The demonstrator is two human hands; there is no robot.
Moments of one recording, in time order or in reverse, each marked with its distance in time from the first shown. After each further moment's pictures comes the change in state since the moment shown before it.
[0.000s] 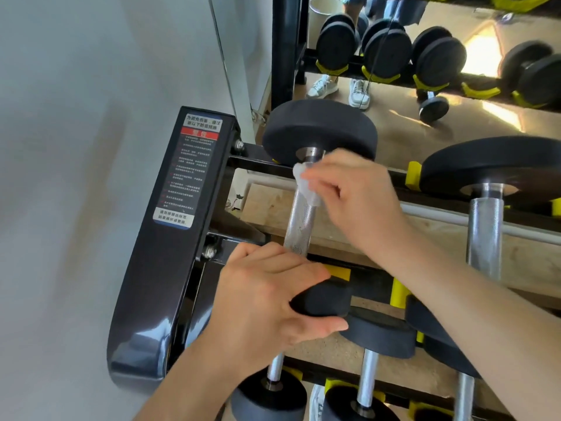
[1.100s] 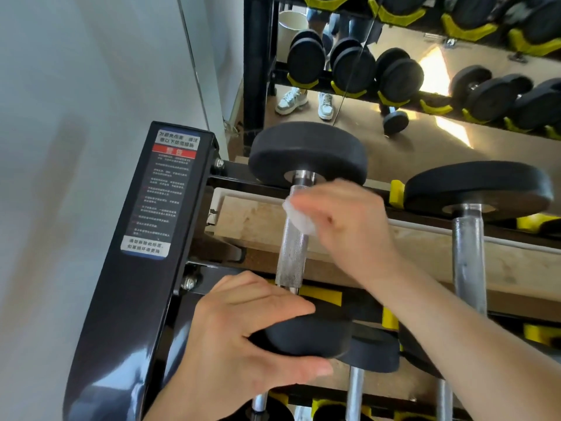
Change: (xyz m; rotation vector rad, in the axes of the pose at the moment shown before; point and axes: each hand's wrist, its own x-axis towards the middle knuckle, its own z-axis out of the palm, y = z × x) left_hand 0.002 -0.024 -0.009 -0.412 0.019 -0.080; right_hand 0.000 -0.002 0.008 -0.060 0.098 -0.066
